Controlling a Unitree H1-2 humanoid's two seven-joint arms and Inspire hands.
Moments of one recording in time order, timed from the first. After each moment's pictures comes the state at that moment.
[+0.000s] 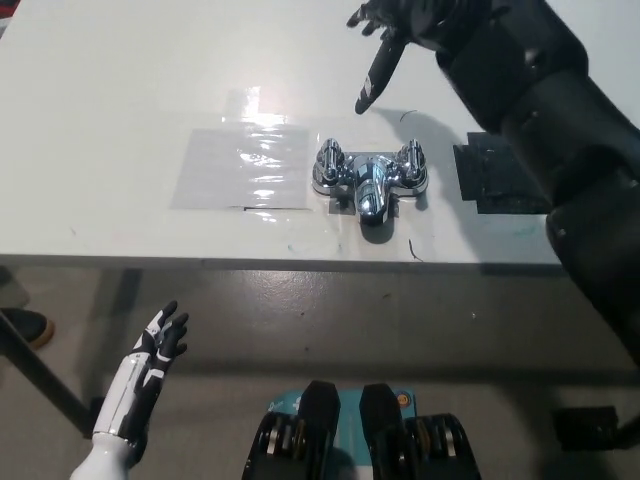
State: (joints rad) left_arm 0.03 0.14 0.01 -0.09 -0.02 0.01 -0.07; right_arm -1.54 -0.10 0.55 1.29 -0.37 0.35 0.50
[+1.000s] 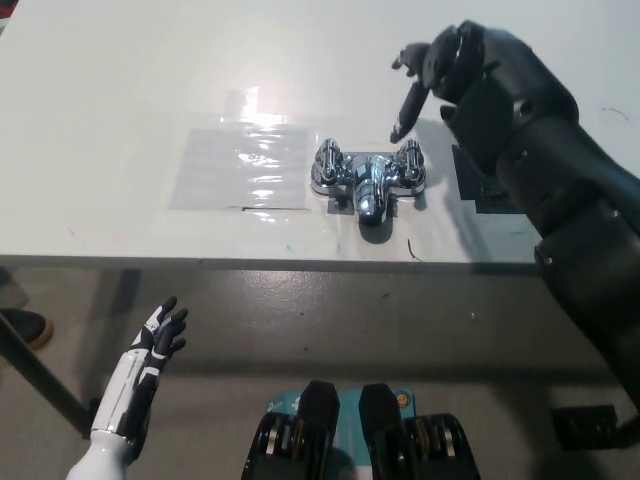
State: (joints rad) left_arm 0.03 0.15 0.01 -0.11 0.00 0.01 -0.07; right_arm -1.45 -0.08 0.53 1.37 -0.42 0.41 0.36
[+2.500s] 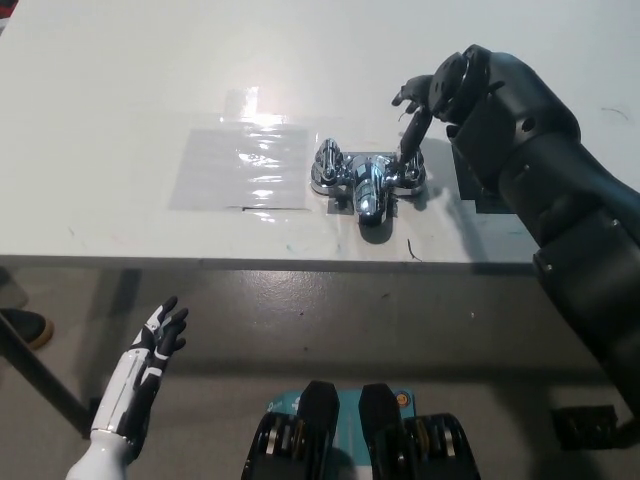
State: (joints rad) left_arm 0.03 0.15 0.01 -0.11 0.00 0.01 -0.08; right_arm -1.44 -0.07 0.49 1.41 -0.44 0.37 0.43
